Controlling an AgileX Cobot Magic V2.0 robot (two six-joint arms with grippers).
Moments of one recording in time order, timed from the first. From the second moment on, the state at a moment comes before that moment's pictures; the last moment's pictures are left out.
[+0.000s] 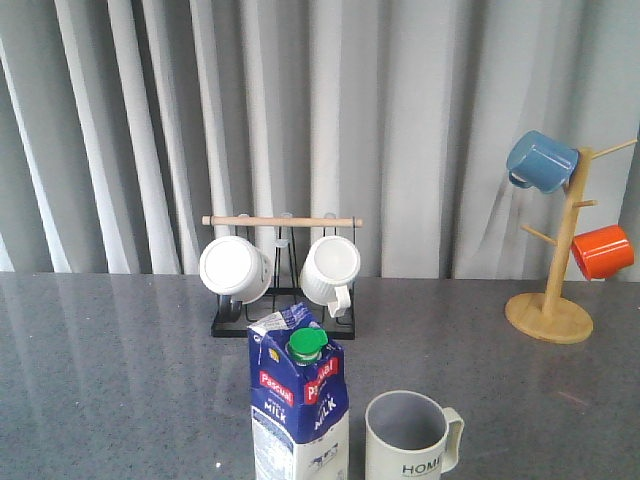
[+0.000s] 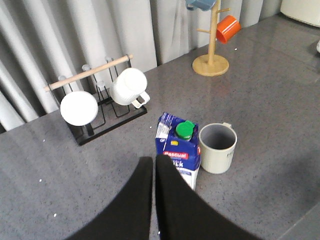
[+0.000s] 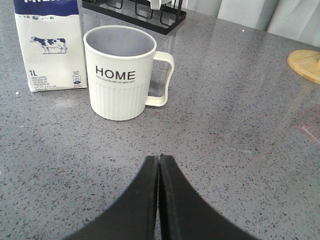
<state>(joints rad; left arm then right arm) -0.33 1.04 -1.78 -0.19 1.27 0.19 0.25 0.53 -0.27 0.36 0.22 -0.47</state>
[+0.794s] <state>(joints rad) -0.33 0.74 -1.35 -0.10 1.18 0.18 0.25 0.53 -0.27 0.36 0.22 -0.47</state>
